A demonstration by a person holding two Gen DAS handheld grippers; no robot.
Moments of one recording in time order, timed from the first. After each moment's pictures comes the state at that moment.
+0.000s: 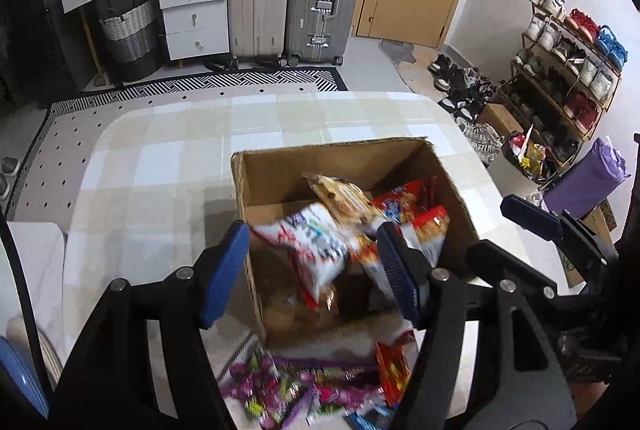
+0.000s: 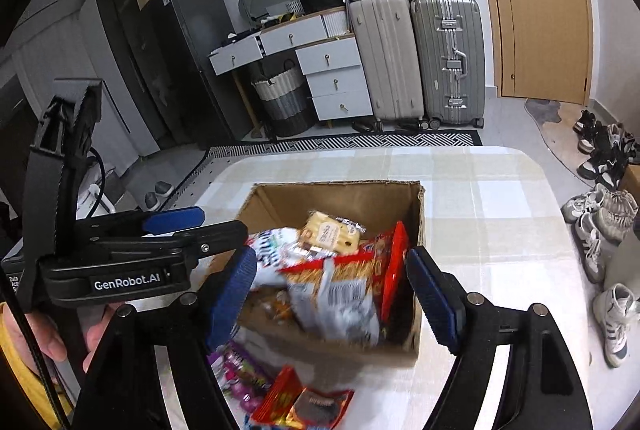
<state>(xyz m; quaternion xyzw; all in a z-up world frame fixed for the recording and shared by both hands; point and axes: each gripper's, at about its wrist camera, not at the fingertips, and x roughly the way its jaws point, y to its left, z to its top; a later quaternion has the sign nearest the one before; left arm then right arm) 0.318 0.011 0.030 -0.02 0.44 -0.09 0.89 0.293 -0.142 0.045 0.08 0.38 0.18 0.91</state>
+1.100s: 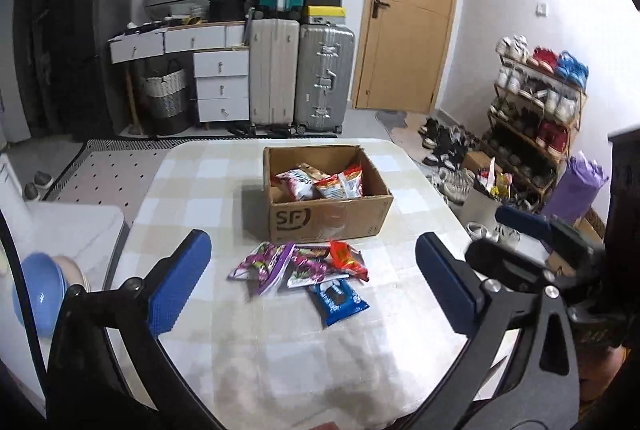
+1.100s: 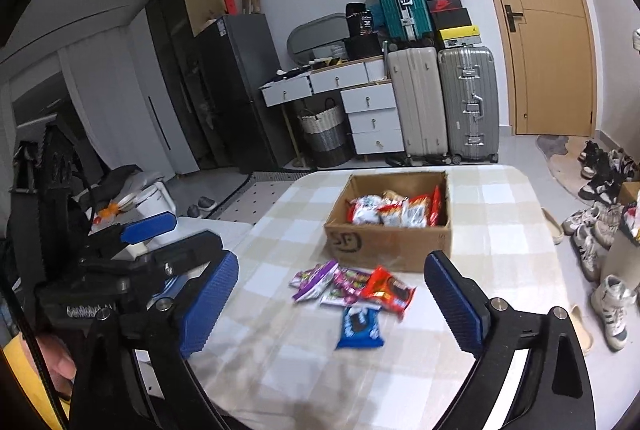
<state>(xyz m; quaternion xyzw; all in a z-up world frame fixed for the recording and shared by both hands) -0.036 0.019 0.150 -0.03 0.29 -0.07 0.95 0.031 -0.140 0.131 0.09 0.29 0.23 0.93</state>
